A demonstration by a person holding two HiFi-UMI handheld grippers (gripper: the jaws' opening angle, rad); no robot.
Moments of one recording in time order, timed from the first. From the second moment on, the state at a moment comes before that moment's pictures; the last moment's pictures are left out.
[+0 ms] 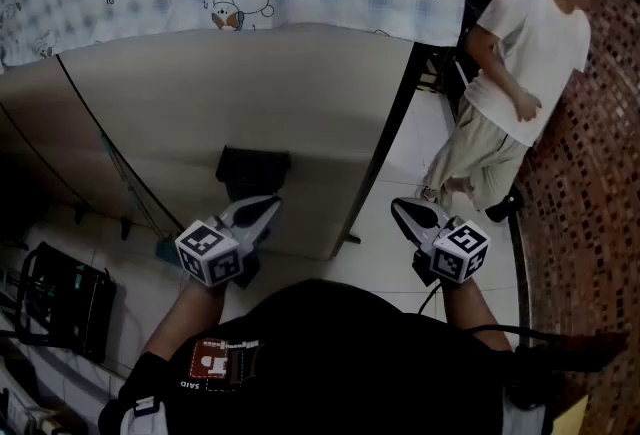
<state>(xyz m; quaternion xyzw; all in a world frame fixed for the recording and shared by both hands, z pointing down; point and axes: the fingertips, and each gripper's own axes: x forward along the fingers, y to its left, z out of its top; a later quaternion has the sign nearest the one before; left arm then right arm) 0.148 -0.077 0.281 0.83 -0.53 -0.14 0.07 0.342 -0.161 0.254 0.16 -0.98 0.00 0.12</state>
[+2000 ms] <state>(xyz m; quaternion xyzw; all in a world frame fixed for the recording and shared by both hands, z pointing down) 0.131 -0.001 0.298 0.79 -0.59 -0.06 0.15 0.259 -0.082 0.284 0.01 -0.99 0.06 0.13</state>
